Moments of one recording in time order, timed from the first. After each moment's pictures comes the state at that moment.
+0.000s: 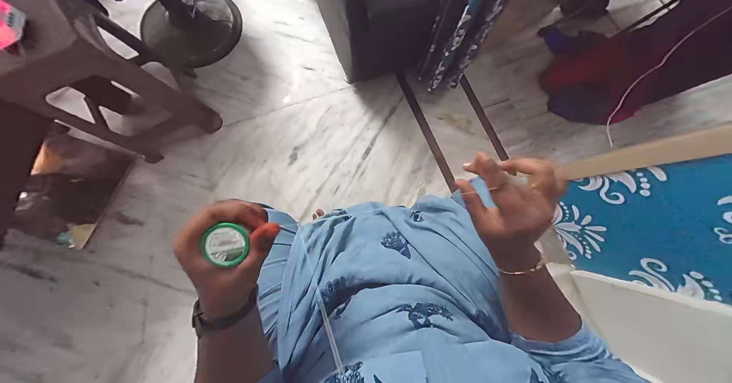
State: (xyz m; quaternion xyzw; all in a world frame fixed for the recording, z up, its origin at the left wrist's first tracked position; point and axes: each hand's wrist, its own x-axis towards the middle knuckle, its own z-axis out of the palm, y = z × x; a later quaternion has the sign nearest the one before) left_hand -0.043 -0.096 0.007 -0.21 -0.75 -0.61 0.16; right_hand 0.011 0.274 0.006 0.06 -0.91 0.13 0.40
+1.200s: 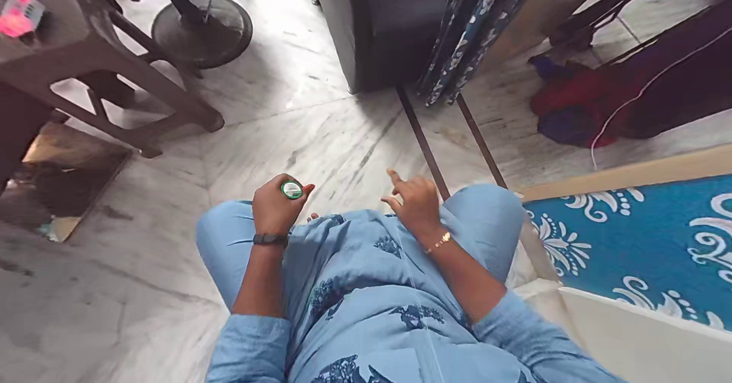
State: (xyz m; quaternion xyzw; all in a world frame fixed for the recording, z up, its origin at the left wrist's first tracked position) left_hand -0.094 -0.069 -0.065 0.03 -0.94 -0.34 -0.05; right_hand -0.032 0.220 -0.079 0.05 -0.98 0.16 0.12
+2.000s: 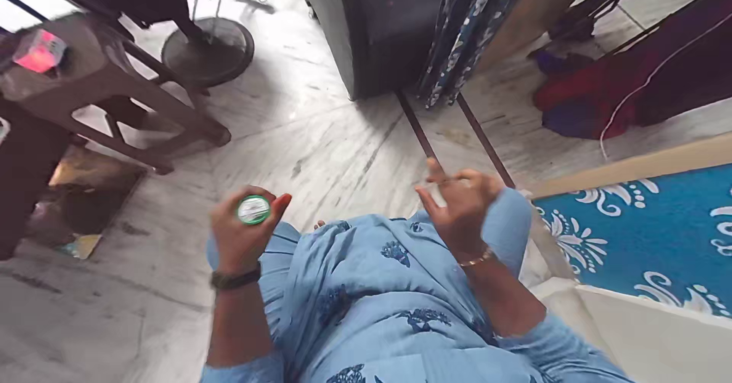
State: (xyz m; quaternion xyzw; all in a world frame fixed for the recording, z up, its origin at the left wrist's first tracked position) left_hand -0.064 -0.105 -0.017 -0.10 -0.87 -0.47 0.13; right_hand -0.007 0.243 -0.031 0.02 -0.92 0.13 0.36
